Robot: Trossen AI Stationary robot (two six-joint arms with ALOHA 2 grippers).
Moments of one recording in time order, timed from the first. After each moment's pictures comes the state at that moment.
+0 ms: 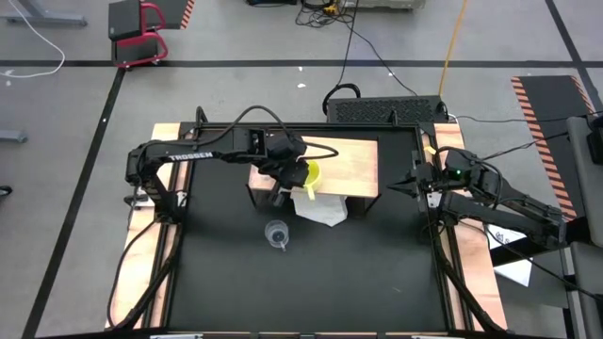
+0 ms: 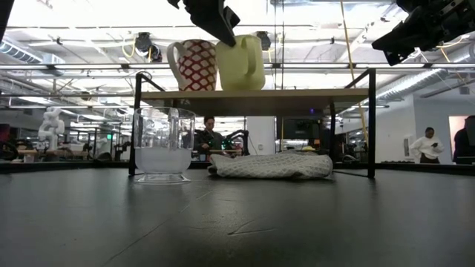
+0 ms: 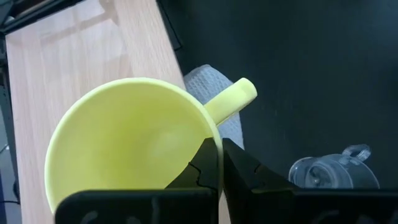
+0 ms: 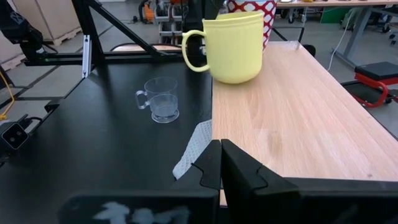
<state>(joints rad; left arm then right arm) 0.15 1.73 1.70 -0.96 0.20 0.54 -0.43 0.31 0.46 -0.47 -0.43 -0.09</state>
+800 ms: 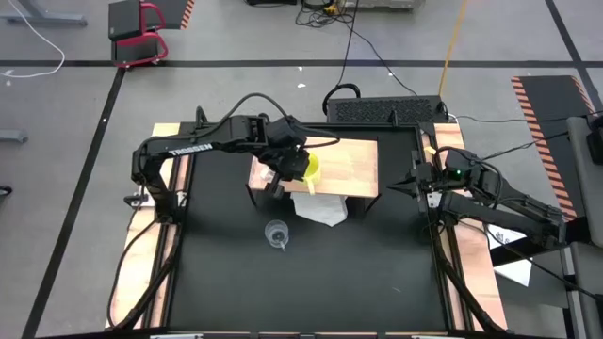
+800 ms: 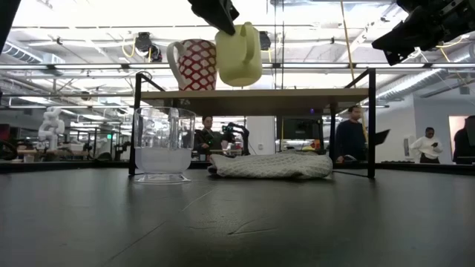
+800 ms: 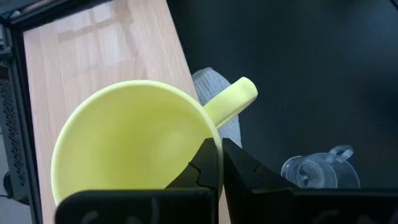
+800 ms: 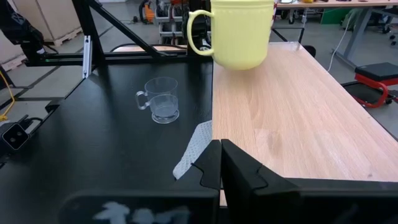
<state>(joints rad) 0.19 1.76 1.86 -1.07 0.24 0.54 -0.43 0.31 0.46 -0.47 -0.43 -0.09</state>
